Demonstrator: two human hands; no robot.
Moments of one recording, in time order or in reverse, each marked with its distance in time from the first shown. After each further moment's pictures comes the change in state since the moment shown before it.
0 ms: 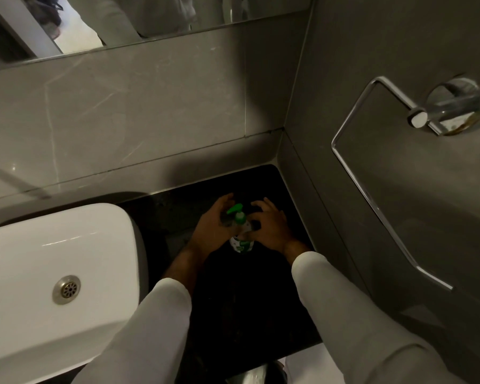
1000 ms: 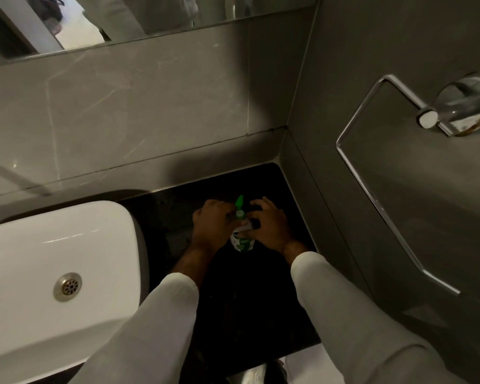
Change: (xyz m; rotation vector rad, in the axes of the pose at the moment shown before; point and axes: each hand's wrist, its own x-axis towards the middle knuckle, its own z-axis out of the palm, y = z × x) left_hand 0.002 0.013 -0.001 0.559 0.100 0.103; right_hand 0.001 -0.005 0.002 0.030 0.007 0.011
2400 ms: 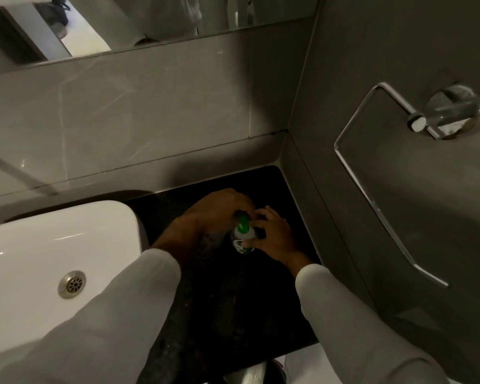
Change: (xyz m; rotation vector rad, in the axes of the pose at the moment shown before) left_hand 0.021 0.036 -0.062 0.207 -0.347 0.496; right_hand -0.019 0.012 0.015 -0.022 0.053 -0.004
